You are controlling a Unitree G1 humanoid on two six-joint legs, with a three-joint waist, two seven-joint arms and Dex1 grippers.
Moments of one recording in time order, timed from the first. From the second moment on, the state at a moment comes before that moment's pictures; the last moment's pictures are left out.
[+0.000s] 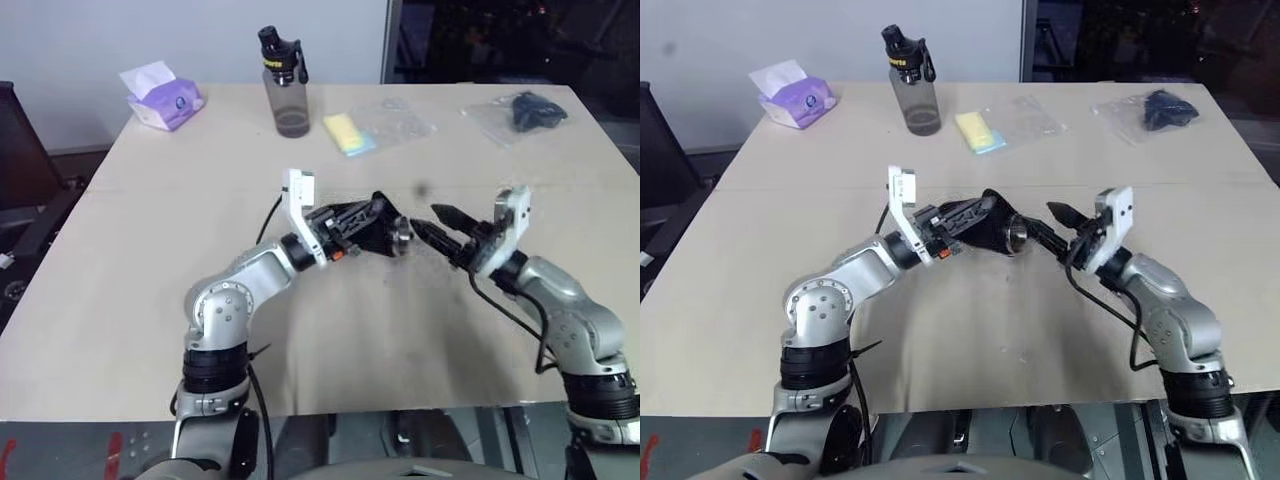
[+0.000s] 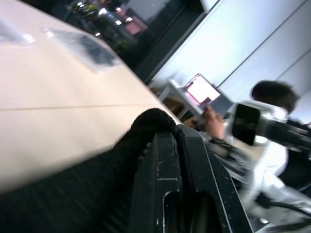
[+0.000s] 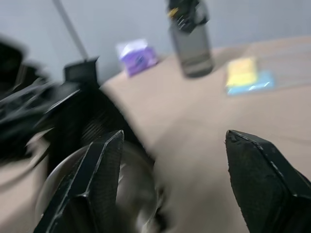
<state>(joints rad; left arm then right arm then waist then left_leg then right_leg) -0.44 0.19 0.12 -0.29 -0.95 0.94 -0.38 -0.24 -0.44 -0.06 -0.29 0.76 0.53 0.60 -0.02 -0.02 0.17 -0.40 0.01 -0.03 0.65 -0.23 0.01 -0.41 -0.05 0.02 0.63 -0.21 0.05</state>
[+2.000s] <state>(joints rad) -0.13 0.45 0.13 -0.42 -0.96 0.93 -0.46 -0.42 -0.29 0.13 0.25 0.18 0.20 0.72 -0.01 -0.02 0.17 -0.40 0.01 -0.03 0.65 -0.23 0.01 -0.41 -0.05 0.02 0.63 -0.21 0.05</state>
